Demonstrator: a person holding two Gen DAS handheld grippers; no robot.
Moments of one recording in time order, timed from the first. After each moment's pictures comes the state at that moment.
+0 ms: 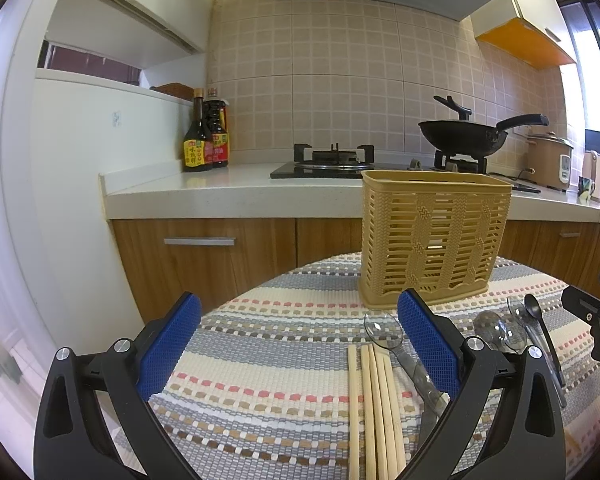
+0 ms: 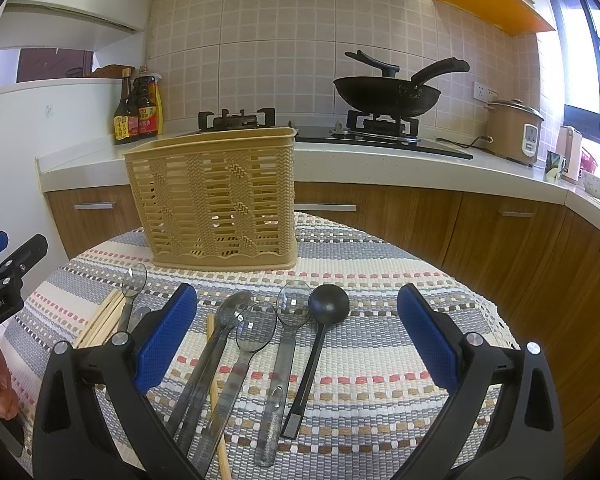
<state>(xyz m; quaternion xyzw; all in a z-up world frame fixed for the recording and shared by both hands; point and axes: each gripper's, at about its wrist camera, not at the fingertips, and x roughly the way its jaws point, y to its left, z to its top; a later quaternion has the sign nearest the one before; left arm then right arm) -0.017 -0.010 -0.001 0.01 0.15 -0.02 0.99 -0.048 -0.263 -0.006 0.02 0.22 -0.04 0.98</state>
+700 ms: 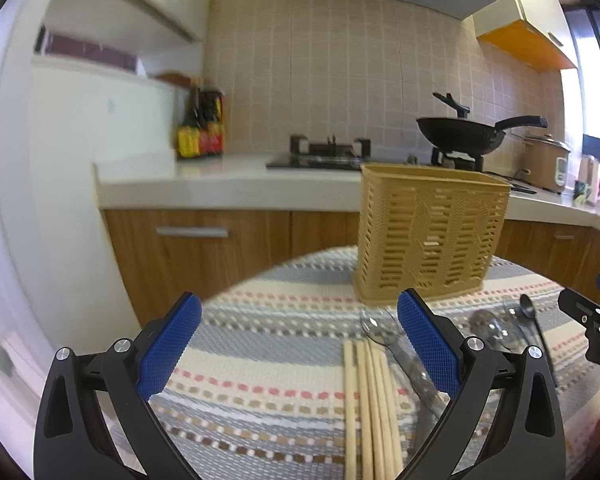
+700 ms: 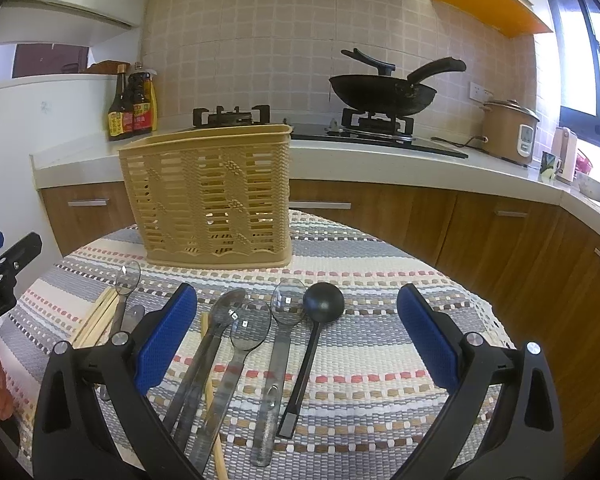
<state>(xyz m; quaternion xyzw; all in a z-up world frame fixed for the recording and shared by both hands) -0.009 -0.004 -0.003 -0.01 0.19 -0.05 0.98 -0.049 -0.265 -0.006 0.01 0.22 -0.05 0.97</state>
